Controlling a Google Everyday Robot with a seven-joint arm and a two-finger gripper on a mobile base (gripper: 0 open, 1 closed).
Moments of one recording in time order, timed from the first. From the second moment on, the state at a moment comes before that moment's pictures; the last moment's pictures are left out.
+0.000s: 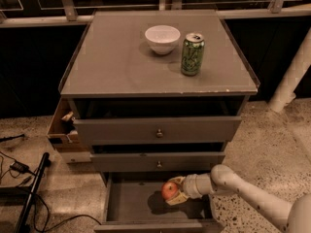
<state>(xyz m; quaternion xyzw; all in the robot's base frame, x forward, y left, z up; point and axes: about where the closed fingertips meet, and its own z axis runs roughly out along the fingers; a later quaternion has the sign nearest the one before) 0.531 -0.091 0.292 -0.56 0.70 0.30 0.33</state>
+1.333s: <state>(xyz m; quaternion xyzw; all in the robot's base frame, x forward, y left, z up) 0.534 -0.074 0.556 -0.56 0.69 0.27 0.37</state>
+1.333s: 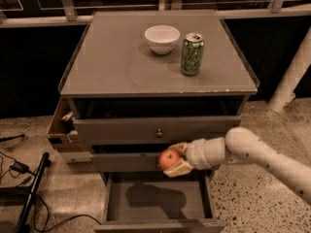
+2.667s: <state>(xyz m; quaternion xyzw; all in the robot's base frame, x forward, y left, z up) 0.529 -0.066 0.644 -0.56 0.68 0.26 0.39</state>
